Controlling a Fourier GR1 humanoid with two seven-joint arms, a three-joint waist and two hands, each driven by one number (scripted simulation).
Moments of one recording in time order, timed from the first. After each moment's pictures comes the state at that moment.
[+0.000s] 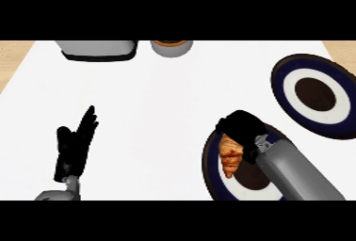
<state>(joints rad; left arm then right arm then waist) -0.02 0.13 -0.04 -1.48 -0.06 0.16 0.22 -0.48 -0.32 0.53 -1.27 1.12 0.58 -0.05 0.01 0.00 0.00</state>
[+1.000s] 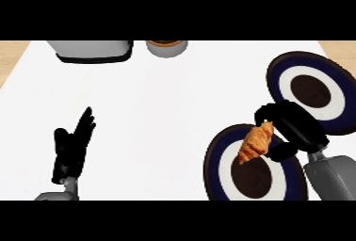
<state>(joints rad) -0.01 0.12 -0.01 -1.48 -0.07 0.16 0.21 -0.25 -0.41 0.18 -1.41 0.99 0.01 -0.37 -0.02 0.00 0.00</state>
